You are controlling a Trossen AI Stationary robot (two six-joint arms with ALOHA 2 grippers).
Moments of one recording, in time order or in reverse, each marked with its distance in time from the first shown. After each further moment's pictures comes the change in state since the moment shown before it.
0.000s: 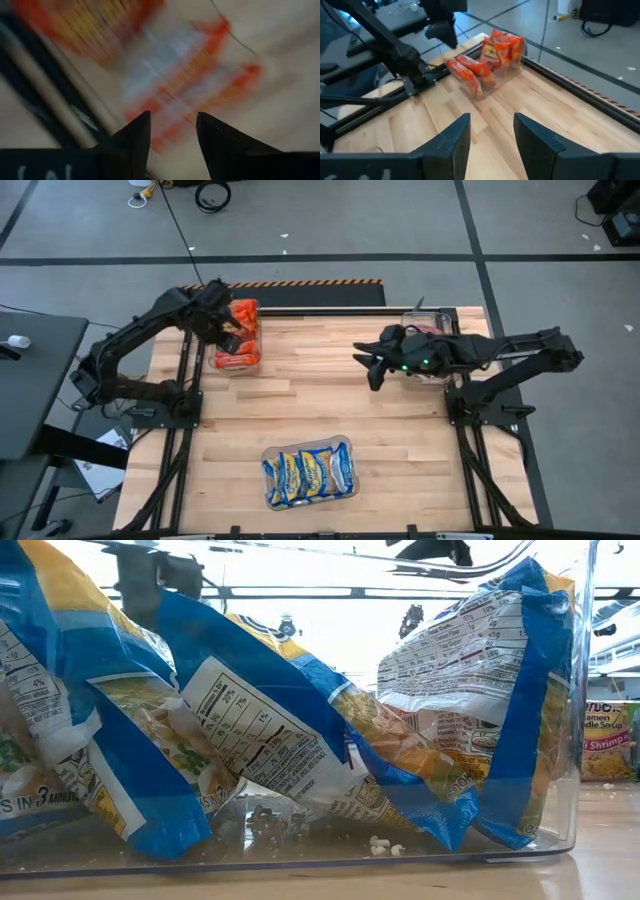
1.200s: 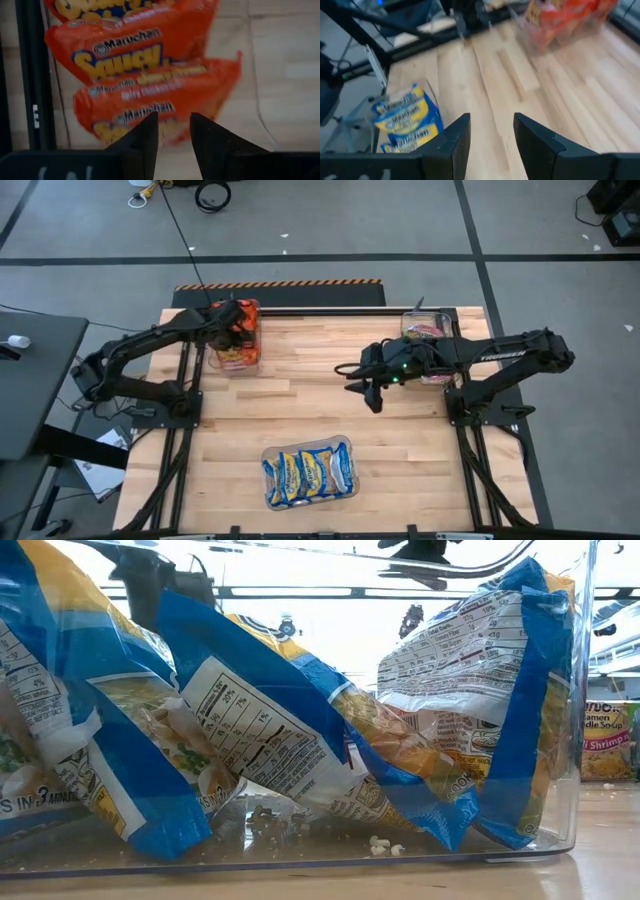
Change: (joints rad) left arm -0.124 0.018 -0.236 0.351 -0.171 -0.616; right arm -0.042 0.107 0.000 0.022 -0.416 -0.129
